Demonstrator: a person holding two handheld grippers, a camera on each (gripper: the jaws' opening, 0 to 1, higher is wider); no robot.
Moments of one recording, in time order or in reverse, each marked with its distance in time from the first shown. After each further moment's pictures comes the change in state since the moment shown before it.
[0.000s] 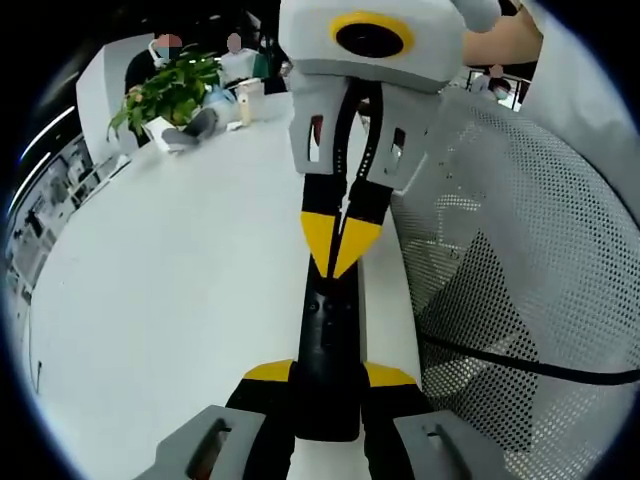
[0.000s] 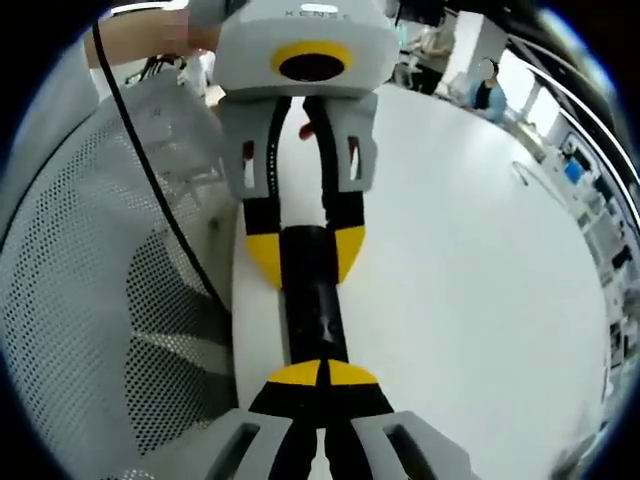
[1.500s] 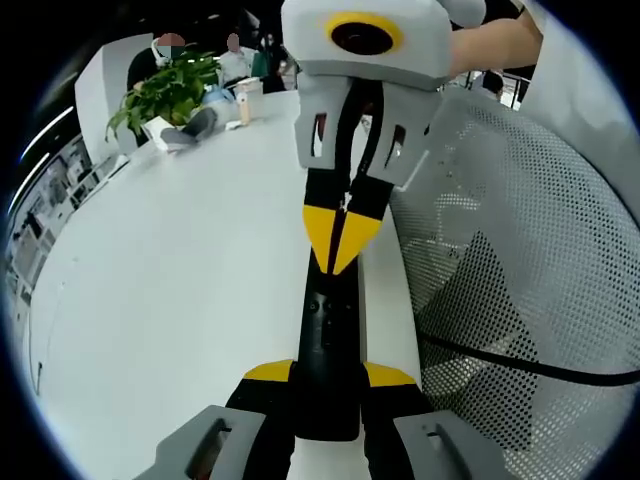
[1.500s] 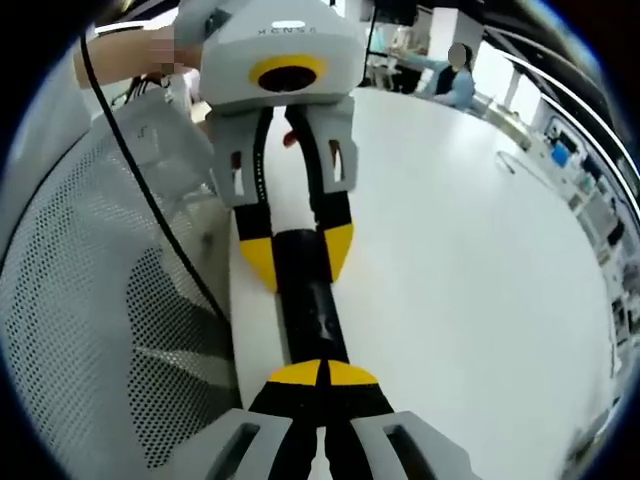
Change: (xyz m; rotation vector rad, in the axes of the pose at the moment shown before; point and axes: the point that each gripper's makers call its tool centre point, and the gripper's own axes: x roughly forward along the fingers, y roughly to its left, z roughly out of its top) left arm 0.000 0.000 0.000 0.004 0.009 -0.003; right arm -0.001 0.000 0.000 0.042 -0.022 -0.025
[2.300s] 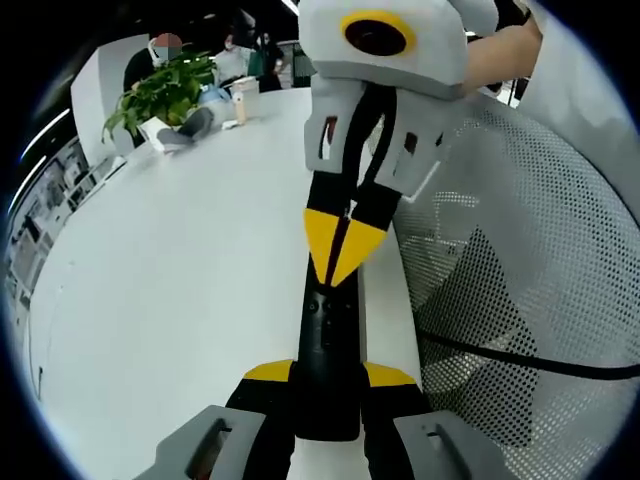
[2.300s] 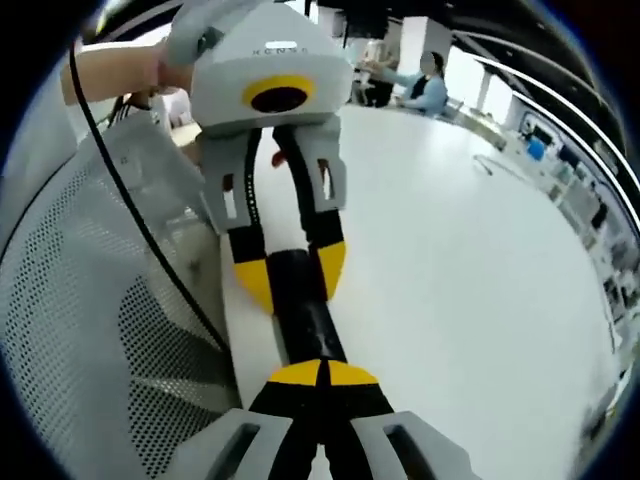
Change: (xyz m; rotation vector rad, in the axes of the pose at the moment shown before) left arm 0.000 -0.001 0.000 0.014 0.013 -0.010; right arm 0.005 0.004 0.013 0.031 -0.070 -0.075
